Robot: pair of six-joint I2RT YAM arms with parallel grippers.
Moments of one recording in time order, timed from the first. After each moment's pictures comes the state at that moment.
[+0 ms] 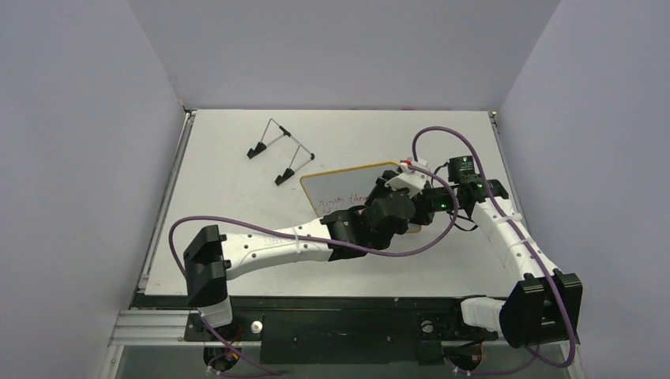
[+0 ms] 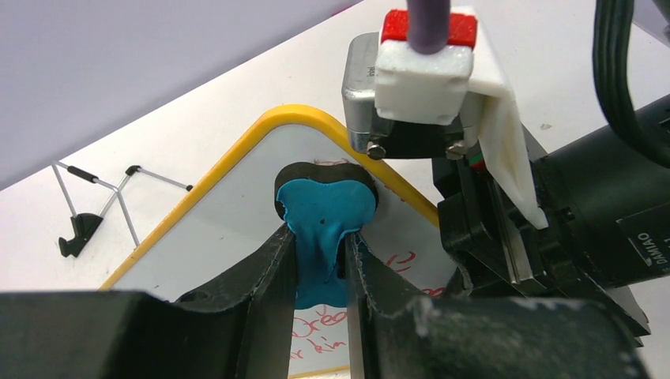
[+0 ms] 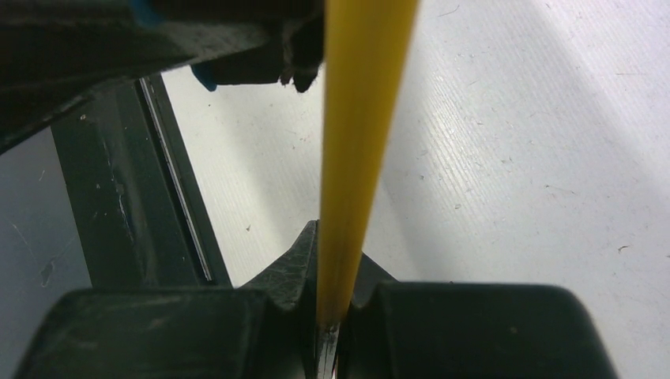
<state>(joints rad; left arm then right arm) -1.29 1.74 1.52 -0.12 -0.93 -0.05 0.14 1.24 0.98 -0.81 -0.92 -0.62</state>
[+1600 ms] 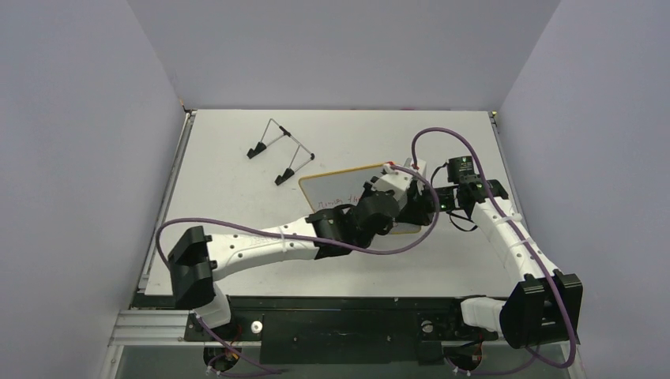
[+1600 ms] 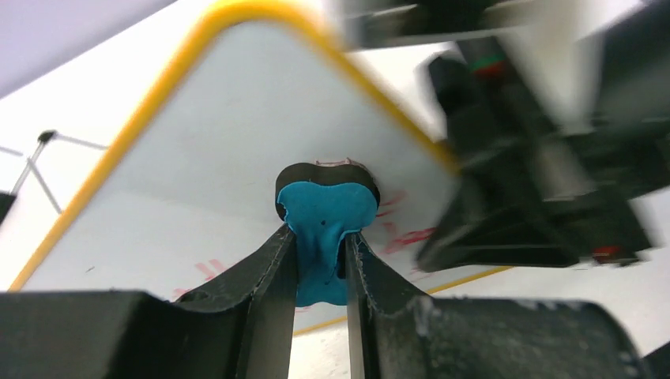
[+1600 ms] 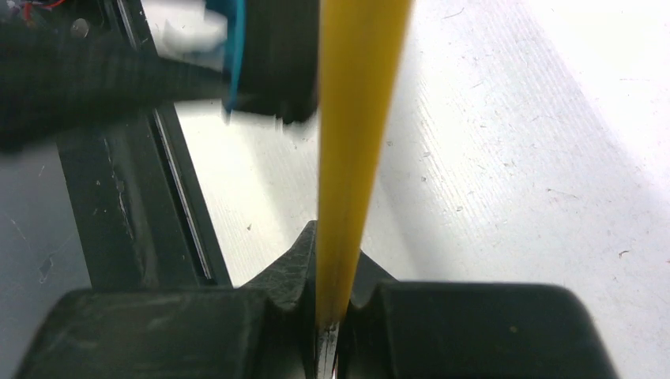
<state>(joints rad) -1.28 1.71 1.47 -0.21 -0.77 -0.17 0.14 1.24 0.98 -0.81 -0.92 -0.63</state>
